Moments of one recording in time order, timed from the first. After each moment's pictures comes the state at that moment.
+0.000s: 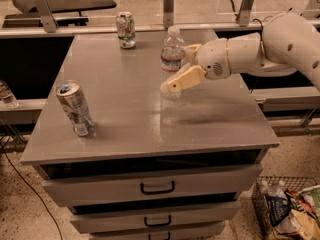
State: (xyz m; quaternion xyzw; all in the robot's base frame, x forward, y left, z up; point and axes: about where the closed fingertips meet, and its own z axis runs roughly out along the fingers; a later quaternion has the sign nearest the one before) arm 0.621 -0.049 0.916 -0.51 0.65 0.31 0.47
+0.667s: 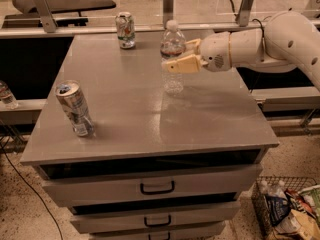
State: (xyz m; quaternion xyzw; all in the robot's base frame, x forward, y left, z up) arm 0.650 -0.053 0.928 -0.49 0.64 0.32 0.50
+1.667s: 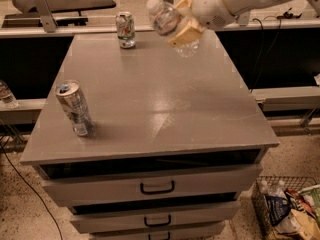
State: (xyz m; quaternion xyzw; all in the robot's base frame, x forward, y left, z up) arm 0.654 -0.051 1.008 -0.68 0.57 0.05 0.46
